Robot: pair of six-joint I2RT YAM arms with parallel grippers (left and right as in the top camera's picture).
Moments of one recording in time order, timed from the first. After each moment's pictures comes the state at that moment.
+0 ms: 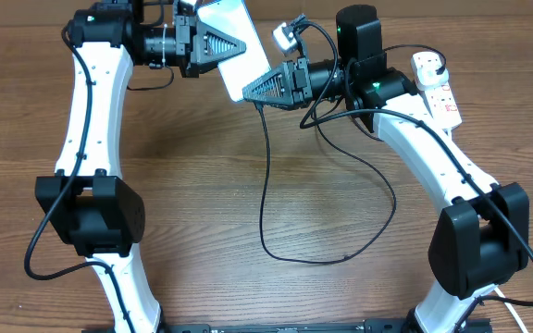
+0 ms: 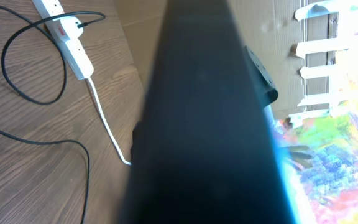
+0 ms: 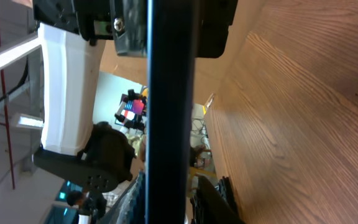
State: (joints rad) left arm -0.02 2.13 2.18 -1.19 1.46 -0.17; right arm 0.34 1.88 1.56 -0.12 -1.35 0.73
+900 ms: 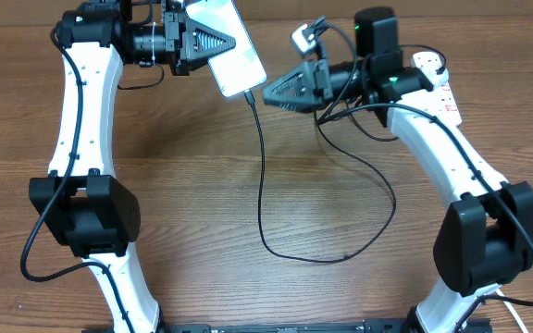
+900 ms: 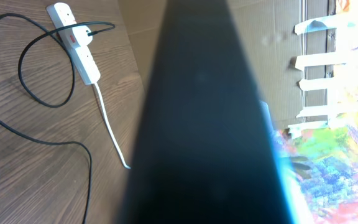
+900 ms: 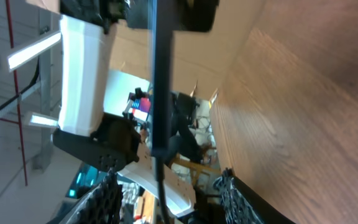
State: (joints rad) left arm 0.01 2.13 2.18 -1.17 1.45 -0.20; right arm 0.28 1.88 1.56 -0.30 -1.44 0.57
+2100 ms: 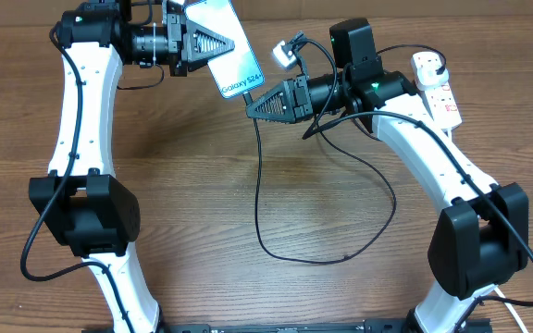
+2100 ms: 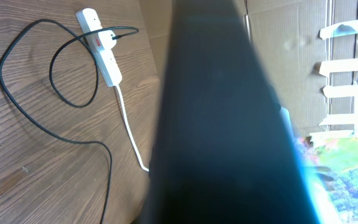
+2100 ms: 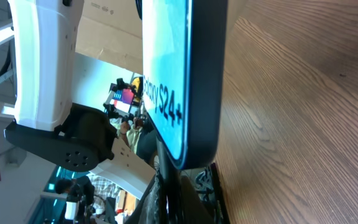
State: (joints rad) left arm 0.02 2.13 2.18 -1.17 1.37 -0.20; right arm 0.35 1.88 1.56 -0.40 -1.35 0.43
